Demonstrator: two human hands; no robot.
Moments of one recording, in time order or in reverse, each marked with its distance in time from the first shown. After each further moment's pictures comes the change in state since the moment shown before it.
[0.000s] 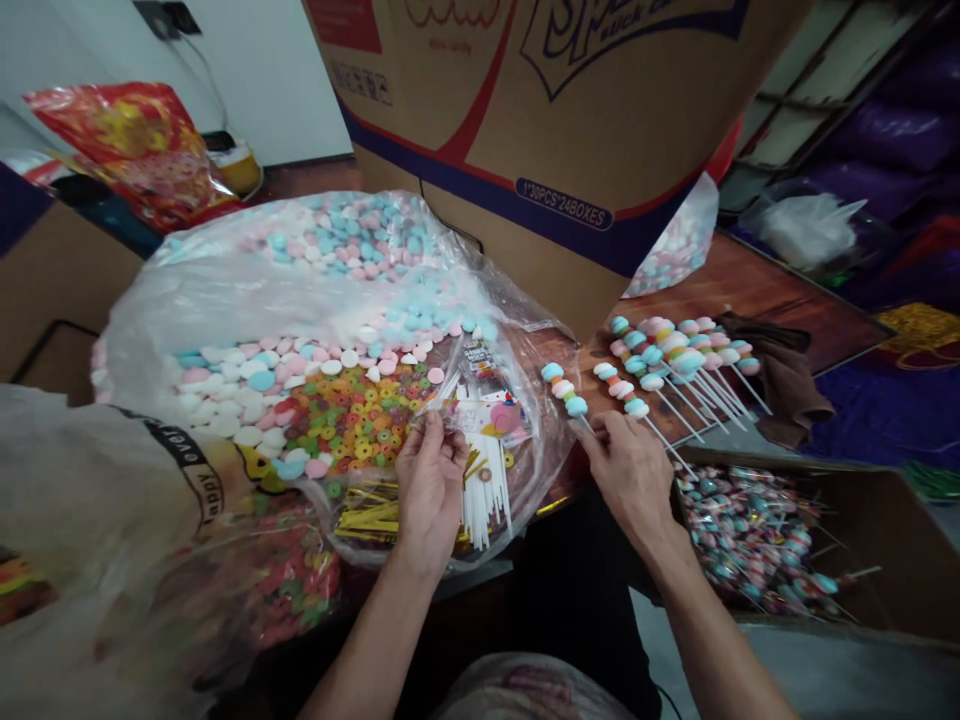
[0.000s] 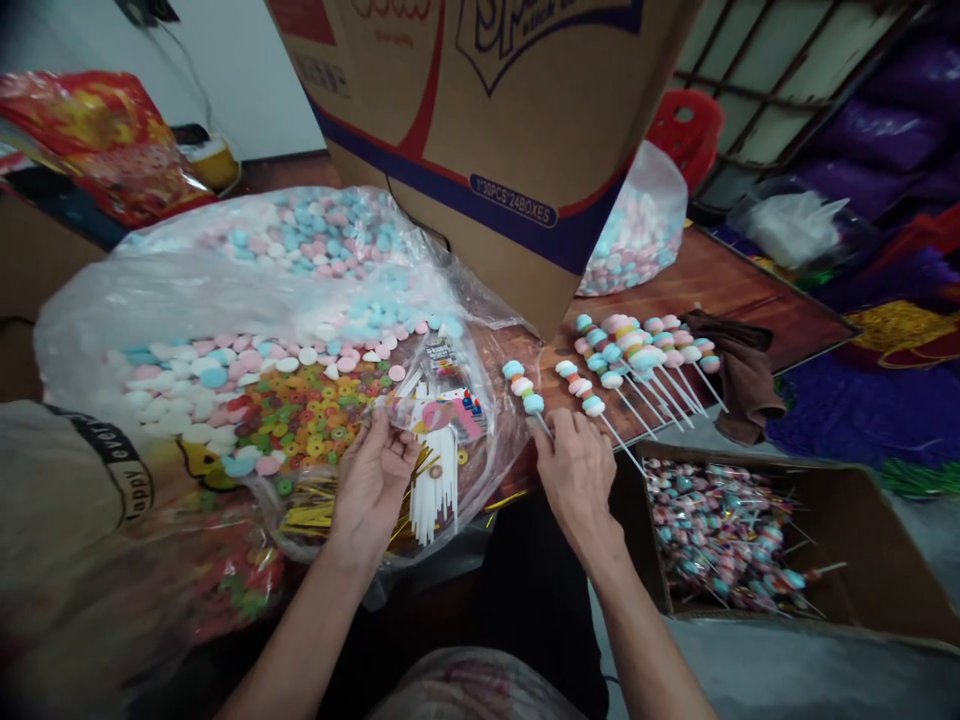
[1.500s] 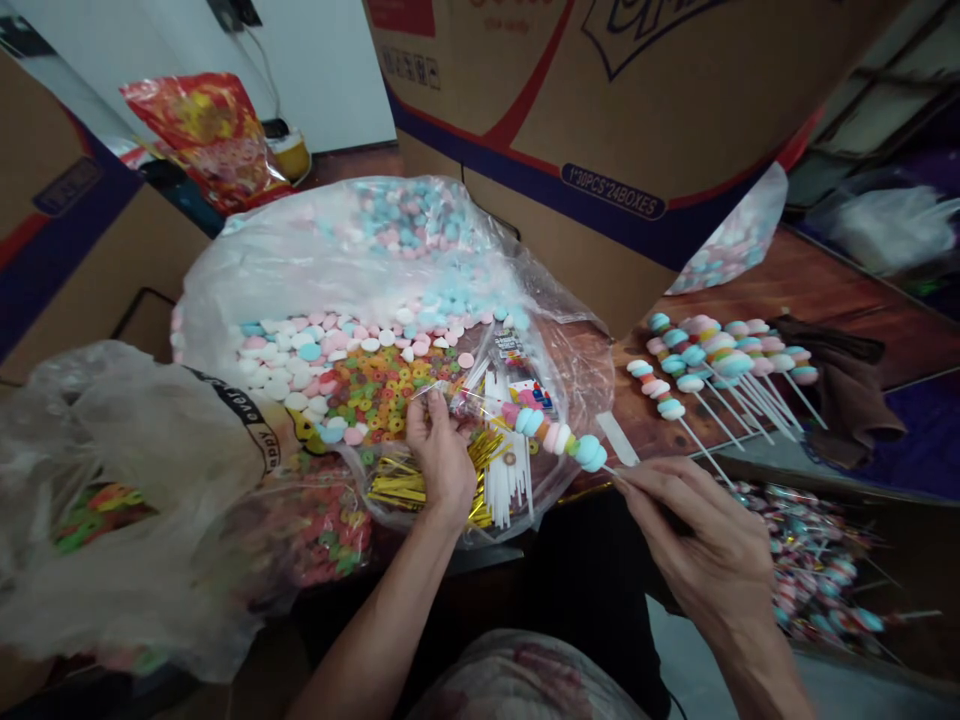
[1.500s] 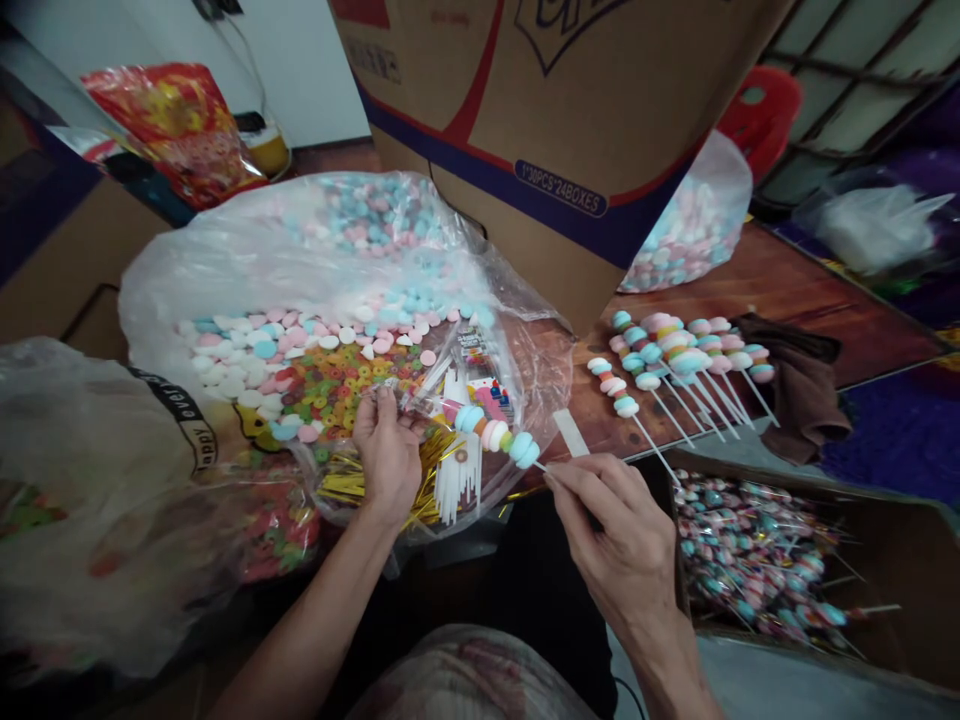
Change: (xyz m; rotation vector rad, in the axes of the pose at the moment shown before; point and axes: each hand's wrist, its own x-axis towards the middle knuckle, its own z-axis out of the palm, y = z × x) left_hand 0.013 -0.001 -0.009 0.159 0.013 0.354; right_hand -0.035 -0.033 -0.070 0.410 0.020 -0.346
